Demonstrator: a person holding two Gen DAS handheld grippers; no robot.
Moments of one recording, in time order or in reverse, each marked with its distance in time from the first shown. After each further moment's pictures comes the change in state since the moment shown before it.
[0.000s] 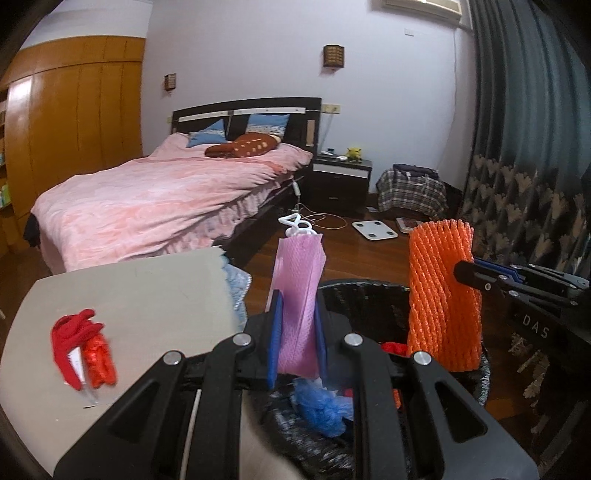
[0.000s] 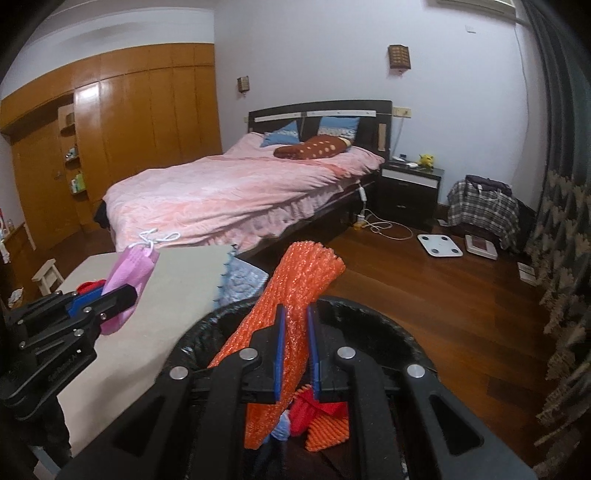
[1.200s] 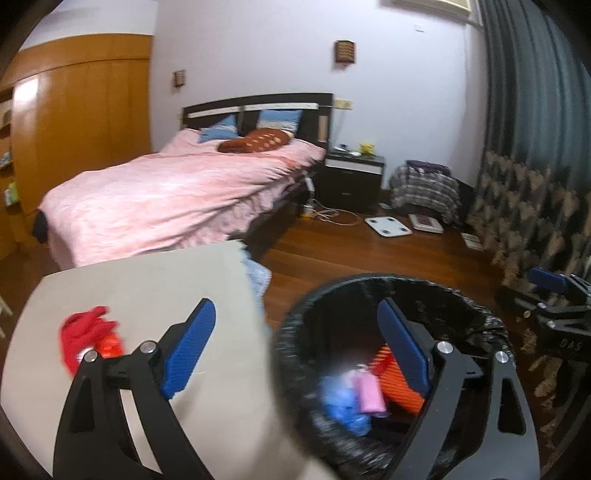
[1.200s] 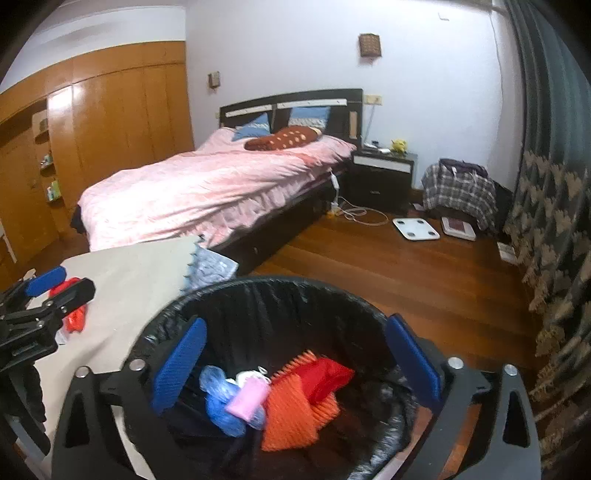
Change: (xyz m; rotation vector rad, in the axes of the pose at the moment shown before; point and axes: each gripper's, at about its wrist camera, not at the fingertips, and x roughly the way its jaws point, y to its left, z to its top) left arm 0.004 0.036 -0.008 -0.015 0.013 0.067; right arm 0.007 -0.011 -0.010 0.047 0.011 -0.057
